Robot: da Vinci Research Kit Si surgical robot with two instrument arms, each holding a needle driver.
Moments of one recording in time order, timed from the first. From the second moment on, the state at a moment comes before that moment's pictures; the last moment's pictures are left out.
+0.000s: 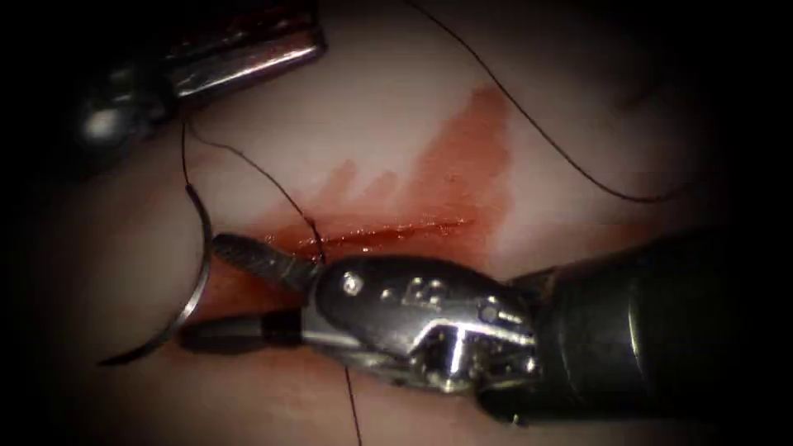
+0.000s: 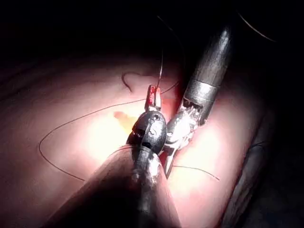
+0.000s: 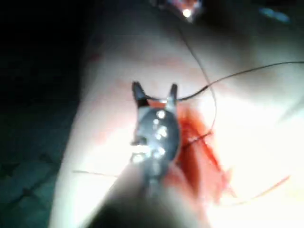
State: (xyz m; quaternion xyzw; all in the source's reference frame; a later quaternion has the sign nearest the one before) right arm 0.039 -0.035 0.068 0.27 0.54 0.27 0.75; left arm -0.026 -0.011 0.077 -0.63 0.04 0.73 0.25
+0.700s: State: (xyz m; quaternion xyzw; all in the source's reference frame) right arm 0.044 -0.030 0.072 0.18 0.58 0.36 0.71; left arm -0.024 -0.016 0.077 -0.63 0.06 0.70 0.32
